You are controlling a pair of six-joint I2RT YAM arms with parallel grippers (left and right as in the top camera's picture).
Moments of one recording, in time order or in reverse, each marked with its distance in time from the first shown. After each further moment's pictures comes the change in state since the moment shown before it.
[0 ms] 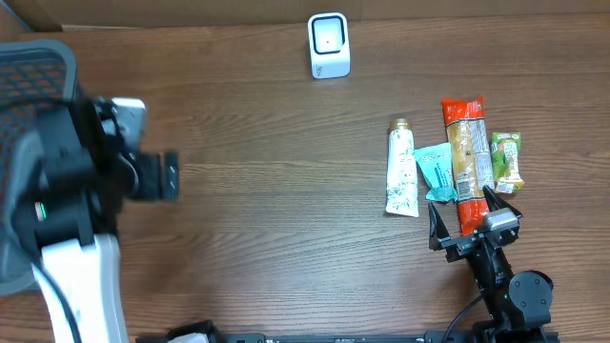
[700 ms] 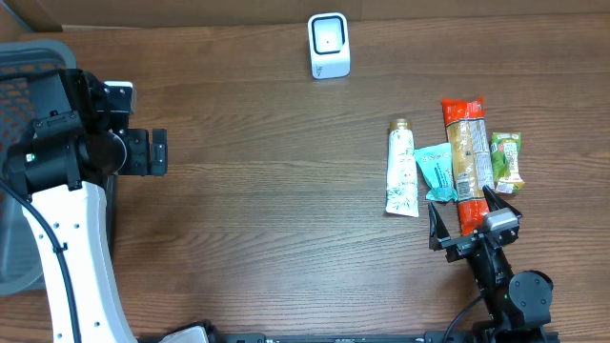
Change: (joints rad) left arm 0.072 0.230 0.128 -0.007 0.000 0.000; right arm 0.000 0.000 0.000 -0.001 0.000 0.000
